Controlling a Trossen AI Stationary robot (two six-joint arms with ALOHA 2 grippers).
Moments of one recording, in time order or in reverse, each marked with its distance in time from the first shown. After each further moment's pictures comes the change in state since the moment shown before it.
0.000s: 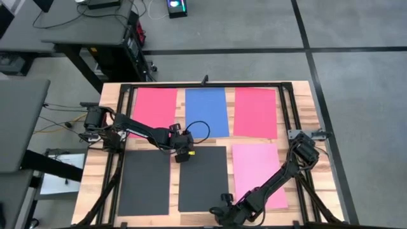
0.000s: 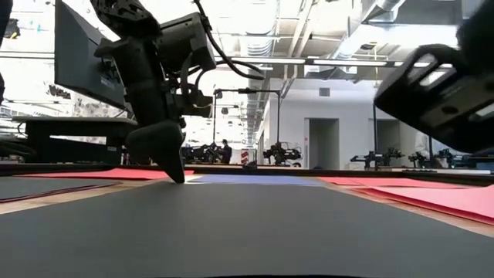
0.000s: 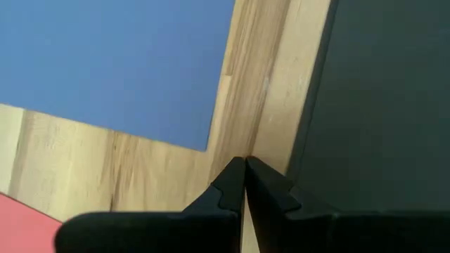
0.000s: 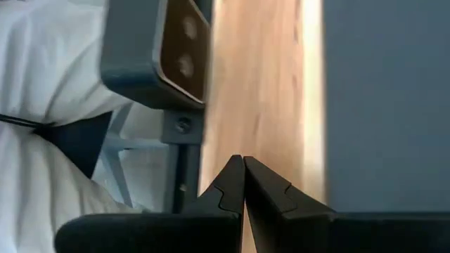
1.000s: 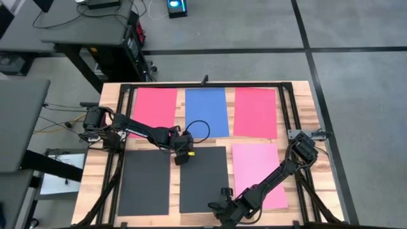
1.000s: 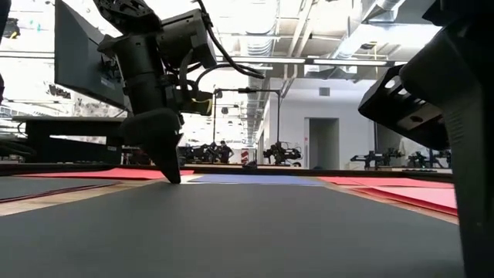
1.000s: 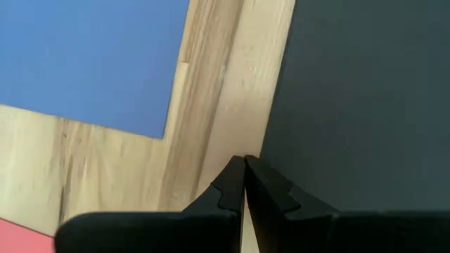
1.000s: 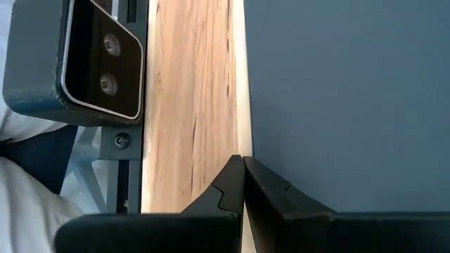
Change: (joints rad) left arm -0.025 -0.005 -0.003 -0.053 0.162 -0.058; right arm -0.033 -0.002 0.000 -0.065 0.069 0.013
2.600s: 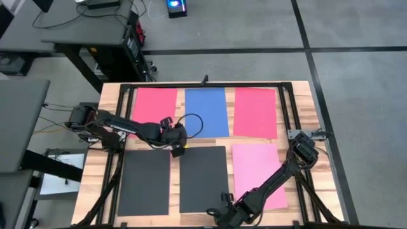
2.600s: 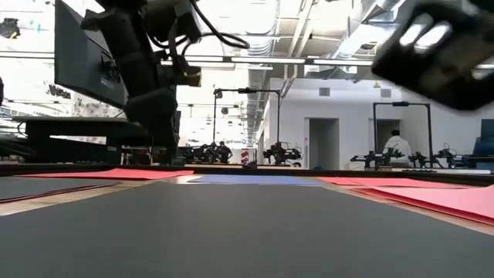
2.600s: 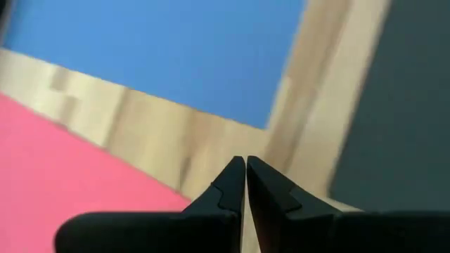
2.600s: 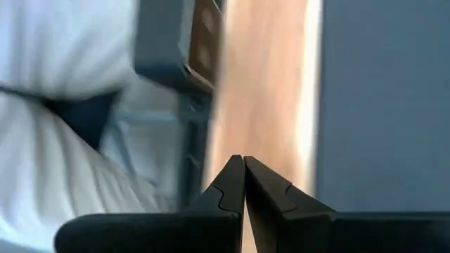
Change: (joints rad) left arm 0.027 -0.221 -0.004 -0.099 -0.299 -0.028; right arm 0.017 0.001 0.154 -0.206 -0.136 -0.073
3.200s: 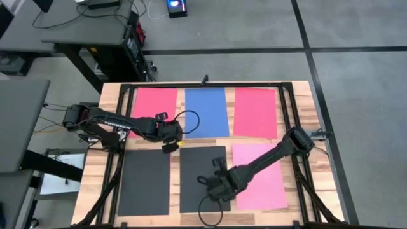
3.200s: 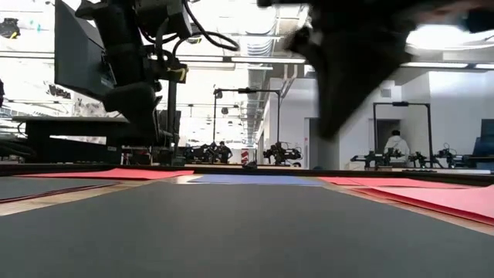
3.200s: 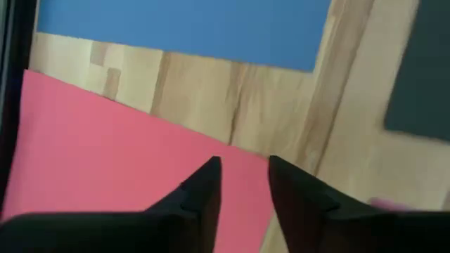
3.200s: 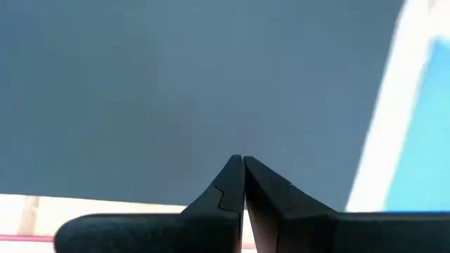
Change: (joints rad) left arm 0.063 -0.073 0.002 -0.193 0.023 0.163; right arm -0.218 -0.077 0.092 -0.461 0.288 -0.493
